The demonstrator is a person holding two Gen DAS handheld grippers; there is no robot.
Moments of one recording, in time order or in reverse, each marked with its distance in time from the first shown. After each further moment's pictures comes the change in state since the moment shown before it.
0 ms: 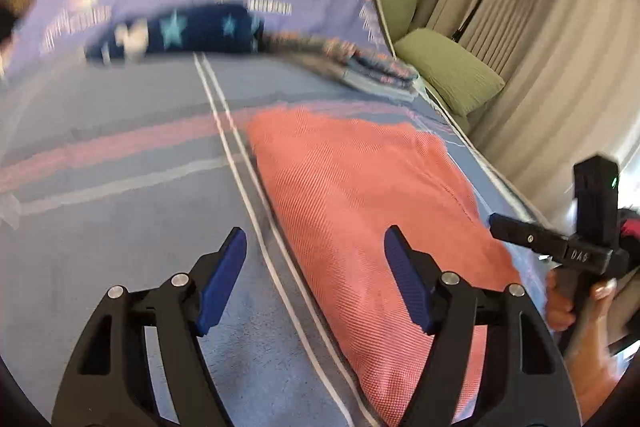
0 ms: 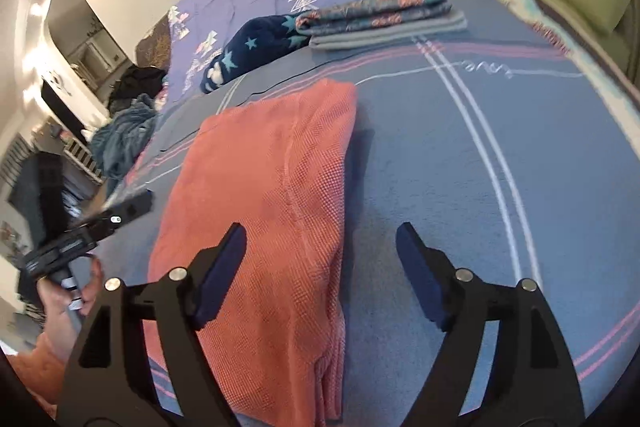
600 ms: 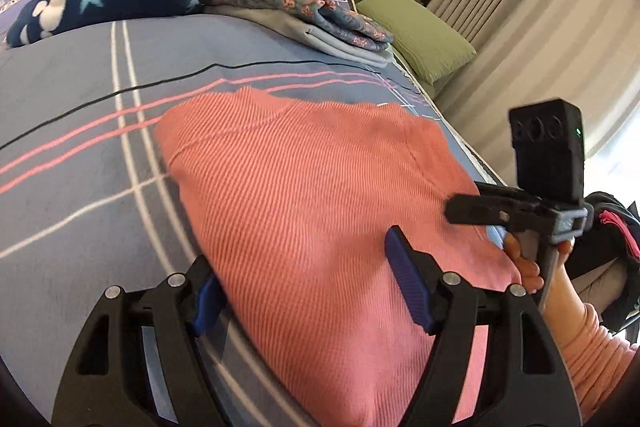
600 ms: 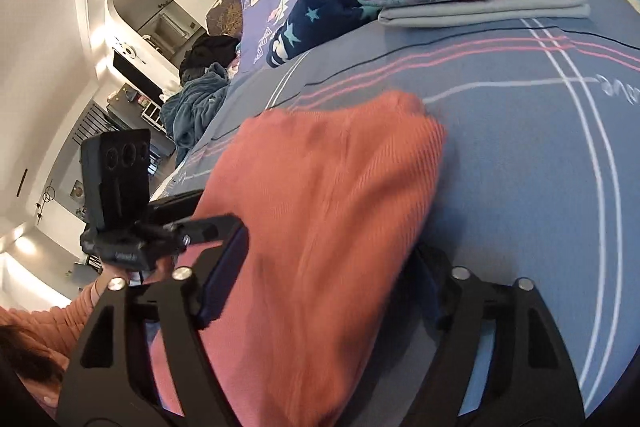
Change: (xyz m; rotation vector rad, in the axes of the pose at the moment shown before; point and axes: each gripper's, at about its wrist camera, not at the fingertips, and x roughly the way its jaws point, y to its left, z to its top) left arm 0.072 -0.007 0.030 0.076 0.122 -0.154; right arm 0.081 -0.004 0.060 -0.091 0.136 0.279
